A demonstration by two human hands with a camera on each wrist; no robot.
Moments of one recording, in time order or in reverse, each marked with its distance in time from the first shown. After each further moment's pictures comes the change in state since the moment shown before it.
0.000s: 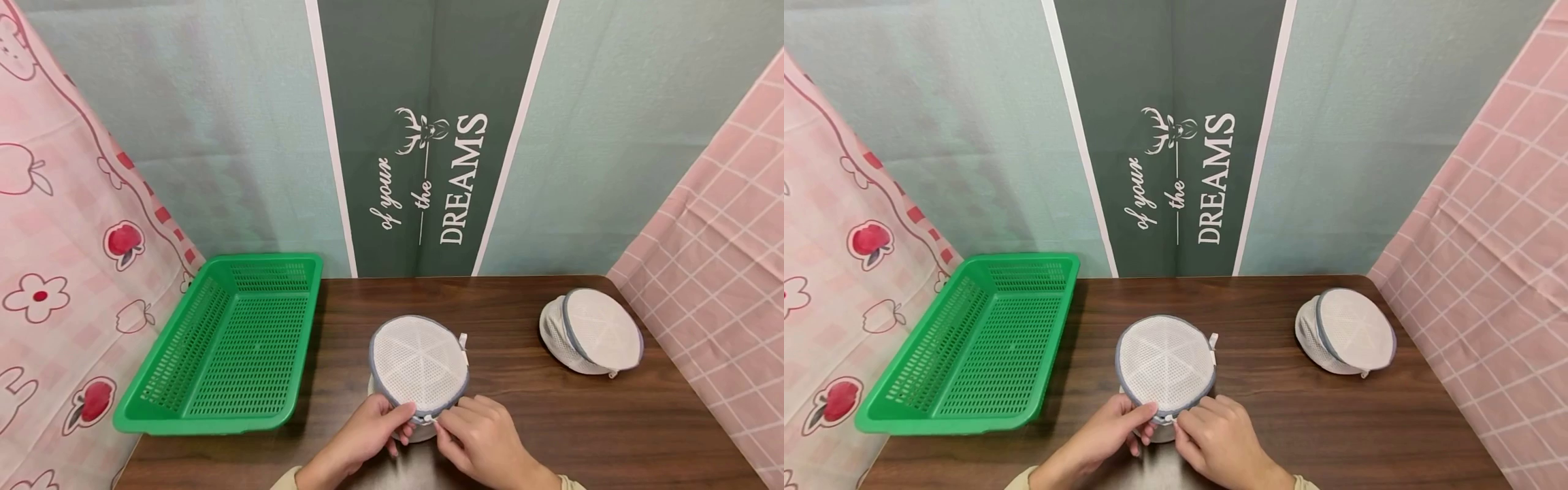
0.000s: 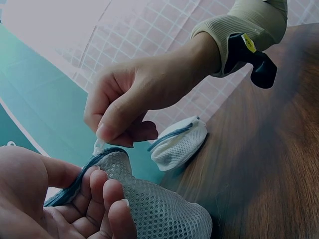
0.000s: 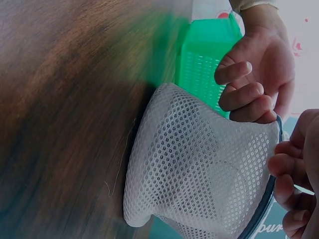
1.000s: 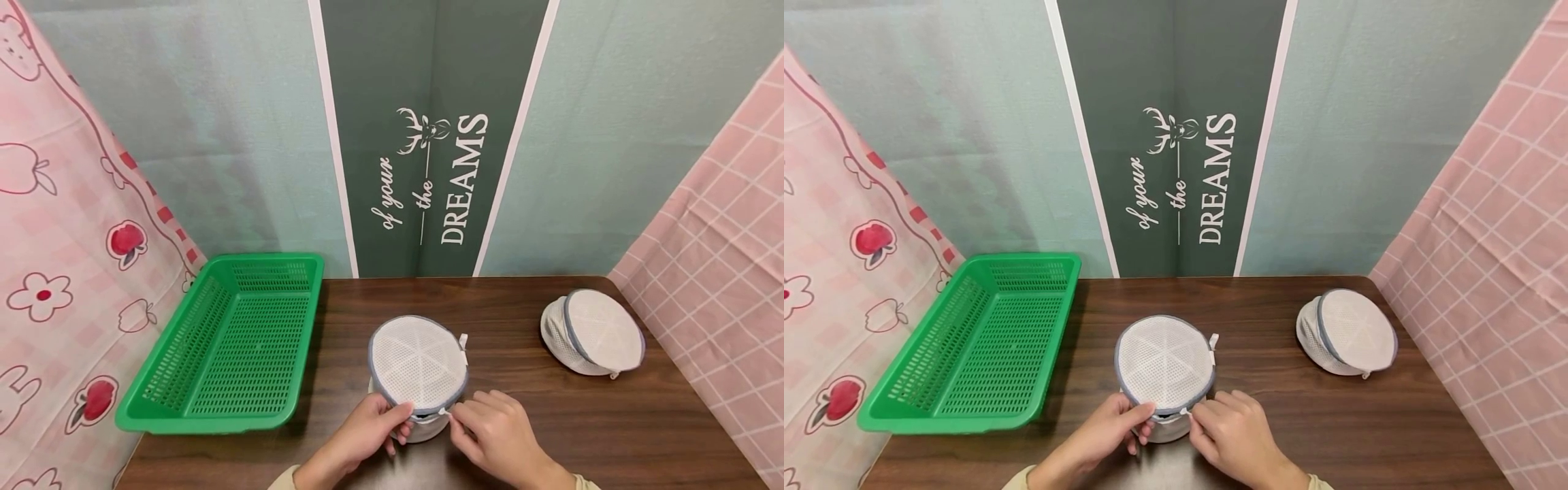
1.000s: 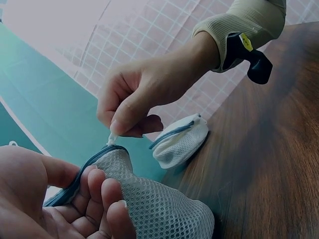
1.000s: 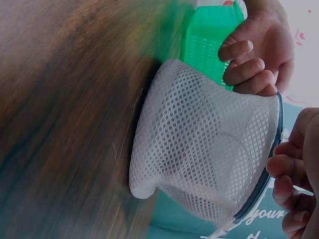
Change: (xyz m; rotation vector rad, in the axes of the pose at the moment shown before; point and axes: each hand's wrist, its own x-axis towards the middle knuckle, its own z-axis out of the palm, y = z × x) left_hand -0.003 0.001 -0.003 -0.011 0.003 0.021; right_hand 0.003 0.009 -0.014 -0.085 0.025 0.017
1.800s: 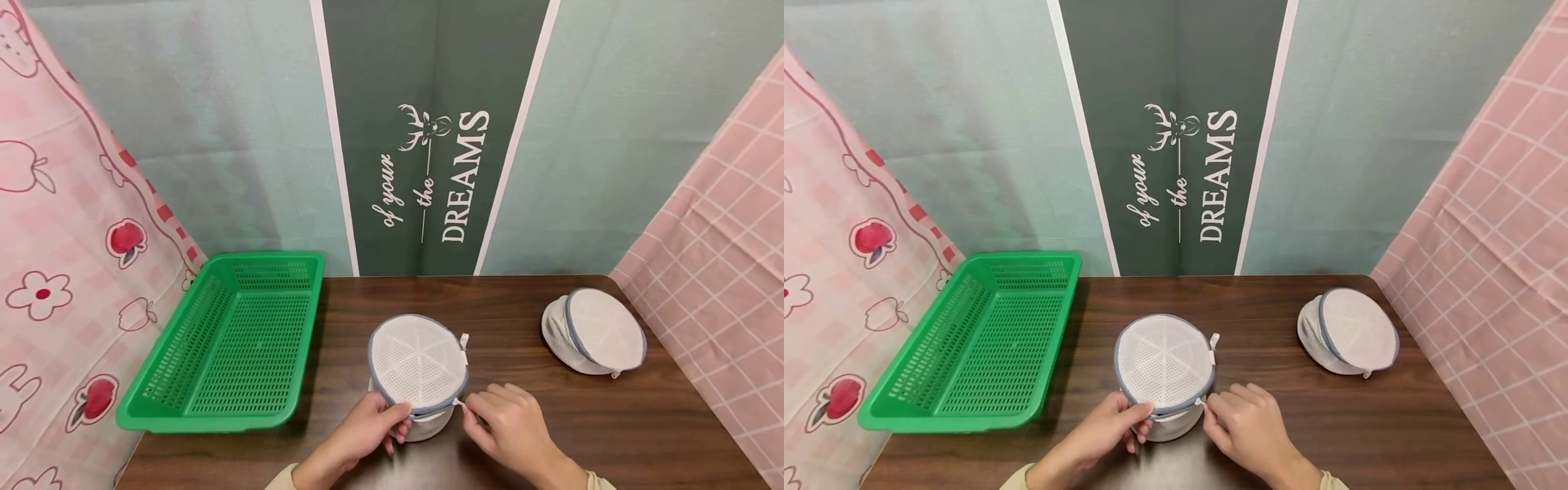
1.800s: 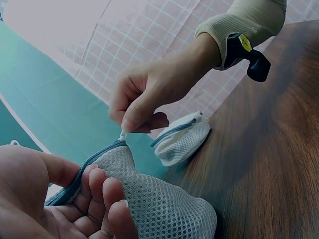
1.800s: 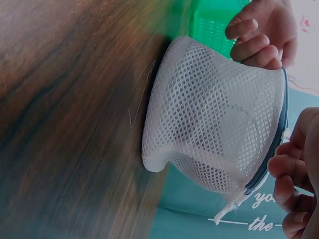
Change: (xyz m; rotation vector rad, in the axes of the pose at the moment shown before) left_hand 0.000 0.000 -0.003 0.017 -0.009 -0.002; right_hand -0.009 0.014 -0.003 -0.047 0.016 0.035
